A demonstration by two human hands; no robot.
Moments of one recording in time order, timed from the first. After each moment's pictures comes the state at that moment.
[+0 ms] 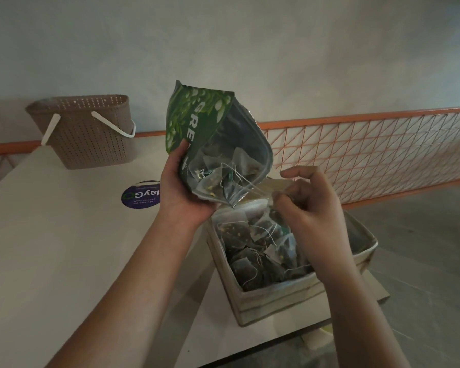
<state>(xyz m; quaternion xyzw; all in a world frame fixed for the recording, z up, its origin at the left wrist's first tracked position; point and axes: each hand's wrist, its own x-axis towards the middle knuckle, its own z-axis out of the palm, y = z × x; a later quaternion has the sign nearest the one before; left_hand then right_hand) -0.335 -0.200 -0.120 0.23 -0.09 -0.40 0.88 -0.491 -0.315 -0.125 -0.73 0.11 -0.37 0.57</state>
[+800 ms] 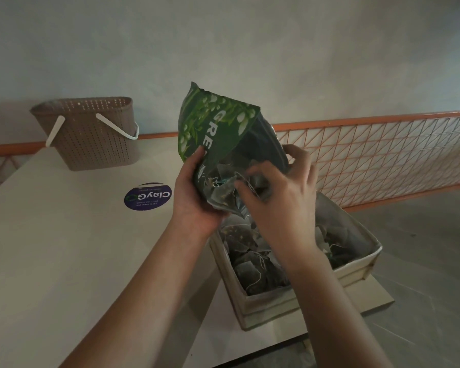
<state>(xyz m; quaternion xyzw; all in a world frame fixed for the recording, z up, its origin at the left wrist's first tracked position) -0.339 -0.209 -0.128 0.23 -0.10 -0.41 0.88 -0.442 -0.302 -0.128 -0.86 0.18 -0.45 0.16</state>
